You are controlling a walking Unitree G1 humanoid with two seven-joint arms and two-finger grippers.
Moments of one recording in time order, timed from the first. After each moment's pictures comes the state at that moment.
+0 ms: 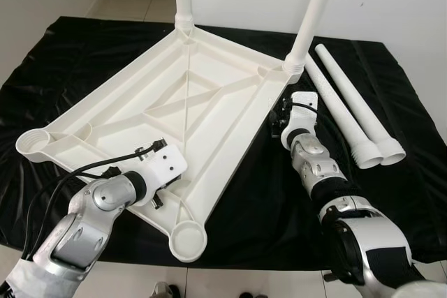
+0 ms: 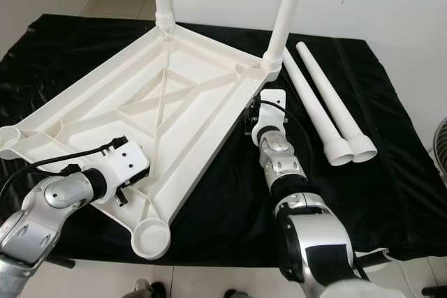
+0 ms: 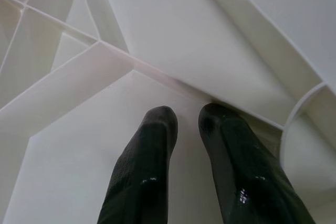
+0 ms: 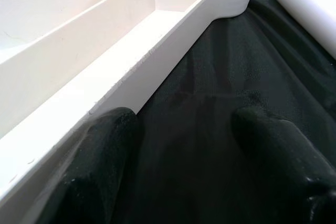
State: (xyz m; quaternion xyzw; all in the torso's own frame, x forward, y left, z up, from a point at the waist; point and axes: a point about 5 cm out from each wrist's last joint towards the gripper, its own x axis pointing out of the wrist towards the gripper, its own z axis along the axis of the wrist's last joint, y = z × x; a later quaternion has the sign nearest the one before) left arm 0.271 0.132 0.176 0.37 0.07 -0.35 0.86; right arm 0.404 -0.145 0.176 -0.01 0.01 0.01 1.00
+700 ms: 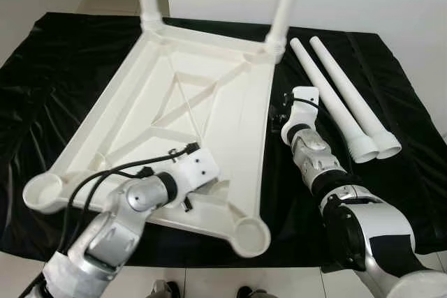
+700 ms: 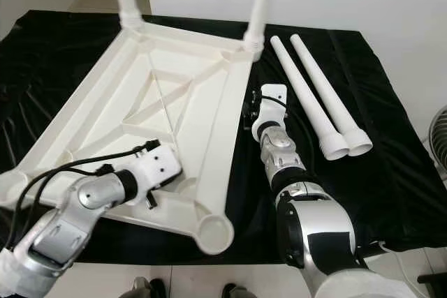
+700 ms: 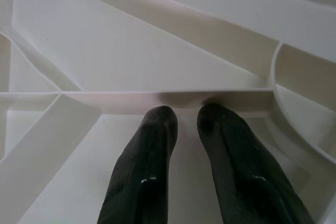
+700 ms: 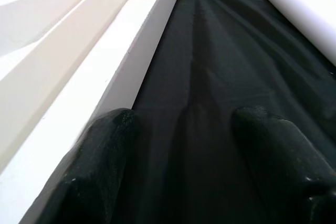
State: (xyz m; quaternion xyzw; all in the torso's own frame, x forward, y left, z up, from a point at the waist) left arm 0.265 0.079 0.178 0.35 0.04 -0.41 0.84; right arm 0.409 -0.136 0.186 0.01 -0.02 0.05 1.00
